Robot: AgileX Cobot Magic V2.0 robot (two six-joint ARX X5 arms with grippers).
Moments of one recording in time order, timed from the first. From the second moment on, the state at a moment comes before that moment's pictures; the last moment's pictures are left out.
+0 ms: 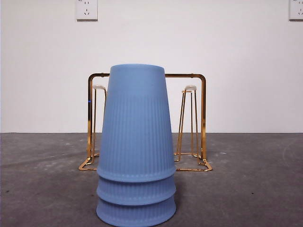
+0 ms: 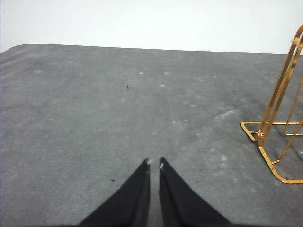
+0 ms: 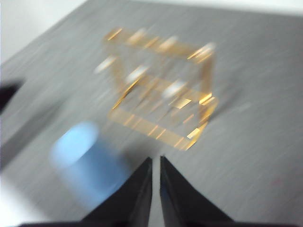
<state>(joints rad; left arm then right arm) 0.01 0.01 0.03 -0.18 0.06 -0.04 0.77 0.52 0.95 -0.85 0.16 0.31</state>
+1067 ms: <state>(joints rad) 0.01 0.01 0.03 -0.18 0.06 -0.04 0.04 0.01 0.02 -0.17 0.02 0.02</state>
